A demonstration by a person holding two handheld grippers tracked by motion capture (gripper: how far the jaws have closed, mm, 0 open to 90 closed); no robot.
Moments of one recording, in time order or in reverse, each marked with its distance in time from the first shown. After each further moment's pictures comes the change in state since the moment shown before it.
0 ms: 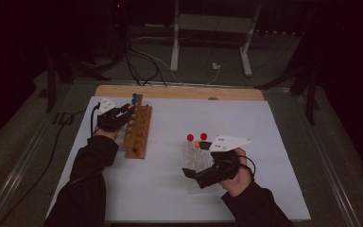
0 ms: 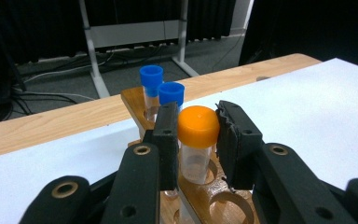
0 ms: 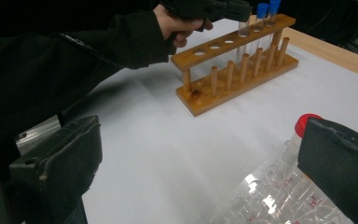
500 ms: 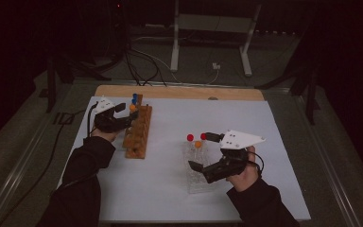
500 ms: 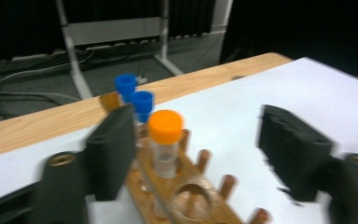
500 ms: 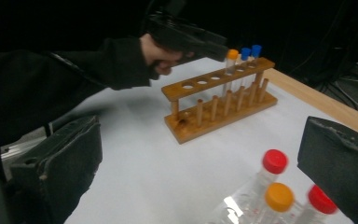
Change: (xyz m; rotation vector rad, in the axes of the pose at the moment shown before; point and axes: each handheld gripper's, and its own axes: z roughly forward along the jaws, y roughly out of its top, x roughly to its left) left arm -0.008 0.014 -0.024 0.009 -0.095 0.002; right arm -0.011 0.008 -0.020 -0.127 -0.026 -0.081
